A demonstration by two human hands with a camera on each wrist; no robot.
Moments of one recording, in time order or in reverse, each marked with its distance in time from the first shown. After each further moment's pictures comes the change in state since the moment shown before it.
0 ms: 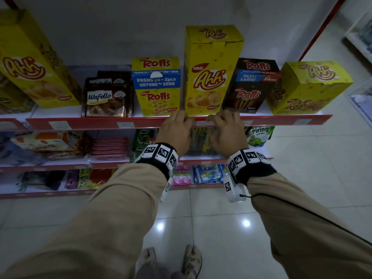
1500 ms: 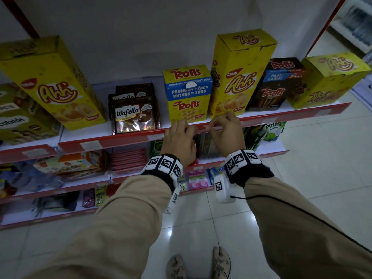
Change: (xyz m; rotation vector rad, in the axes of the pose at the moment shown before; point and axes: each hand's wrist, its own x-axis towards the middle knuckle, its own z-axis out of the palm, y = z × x) left_hand -0.032 -0.078 -0.009 -0.087 -0.047 0.009; right_hand 0.026 -0.091 0.036 0.400 0.236 0.229
